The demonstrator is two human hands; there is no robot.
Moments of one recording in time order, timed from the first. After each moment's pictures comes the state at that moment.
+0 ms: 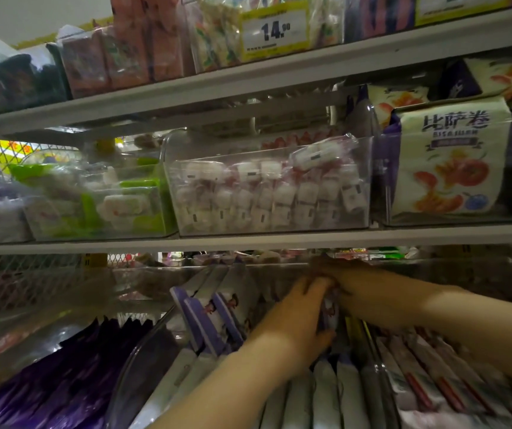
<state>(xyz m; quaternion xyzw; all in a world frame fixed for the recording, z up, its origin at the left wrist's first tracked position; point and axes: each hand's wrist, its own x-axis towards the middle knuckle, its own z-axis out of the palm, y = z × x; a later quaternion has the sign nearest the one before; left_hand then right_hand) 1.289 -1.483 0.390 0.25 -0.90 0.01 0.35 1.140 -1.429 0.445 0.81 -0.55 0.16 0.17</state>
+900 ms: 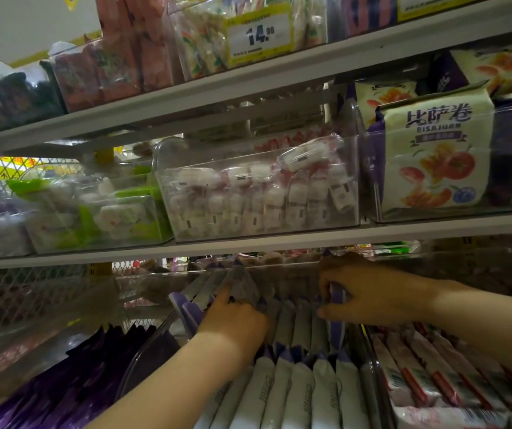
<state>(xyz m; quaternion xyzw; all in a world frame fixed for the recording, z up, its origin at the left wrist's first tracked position) 1.342 -1.496 0.399 0.44 -0.82 0.38 0.03 1.130 -1.420 0.446 0.81 -0.53 0.18 0.20</state>
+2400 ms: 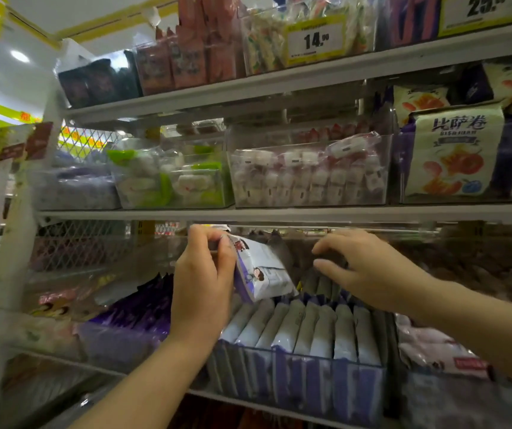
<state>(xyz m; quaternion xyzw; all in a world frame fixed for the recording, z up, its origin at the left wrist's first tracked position) 1.436 -1.401 0.379 0.23 -0.62 0.09 0.74 1.214 -1.355 0.427 0.76 -0.53 0.28 0.27</state>
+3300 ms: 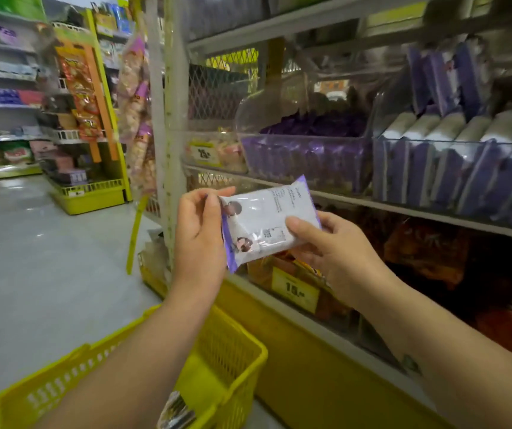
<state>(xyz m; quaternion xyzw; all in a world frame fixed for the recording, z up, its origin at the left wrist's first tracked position) 1.604 -1.329 0.185 0.38 -0.44 -0.20 0.79 1.443 -1.363 0.191 0.57 -0.33 0.51 -0.55</state>
